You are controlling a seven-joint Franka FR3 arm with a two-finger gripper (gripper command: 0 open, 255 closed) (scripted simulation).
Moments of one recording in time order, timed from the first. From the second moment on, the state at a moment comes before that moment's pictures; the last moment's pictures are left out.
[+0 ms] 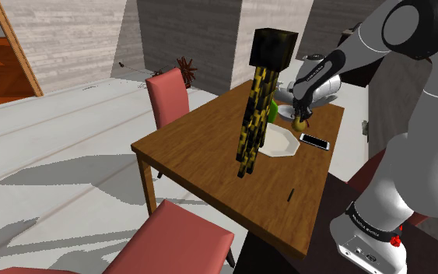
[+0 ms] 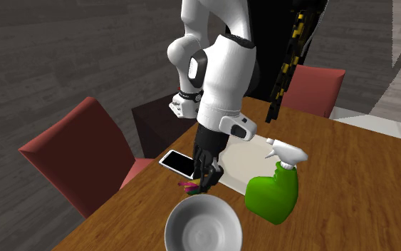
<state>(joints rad) 0.38 0.21 -0.95 -2.35 -0.17 2.67 -1.55</state>
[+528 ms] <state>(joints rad) 0.41 0.17 -0.98 -2.34 -0.22 2.63 -1.52</state>
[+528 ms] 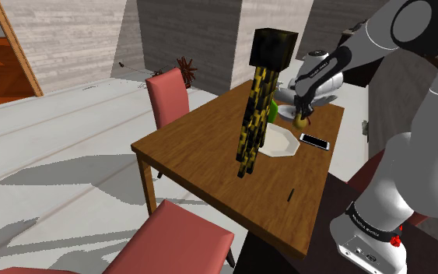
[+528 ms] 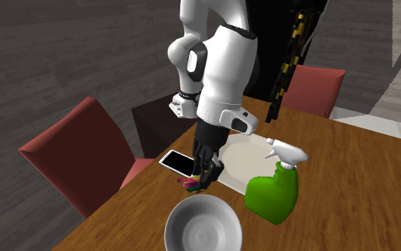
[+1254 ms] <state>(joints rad) 0.47 -0.01 -1.03 -2.29 -0.41 2.45 -1.42</state>
